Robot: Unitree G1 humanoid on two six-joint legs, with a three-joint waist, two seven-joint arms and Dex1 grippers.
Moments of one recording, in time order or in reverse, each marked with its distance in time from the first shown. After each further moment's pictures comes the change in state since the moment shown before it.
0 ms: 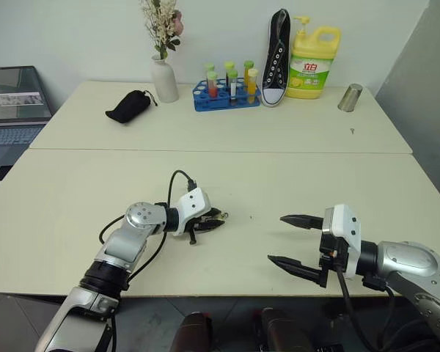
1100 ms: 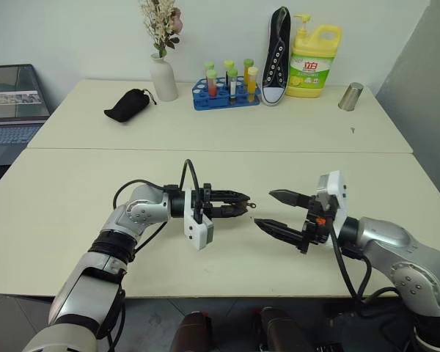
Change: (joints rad) left arm -0.262 -0.019 -0.028 0.394 0.331 -1.388 0.231; right arm -0.255 0.206 0.056 0.211 0.164 0.111 -0.092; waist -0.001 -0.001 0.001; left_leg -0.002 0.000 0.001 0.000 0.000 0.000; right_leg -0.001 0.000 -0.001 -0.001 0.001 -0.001
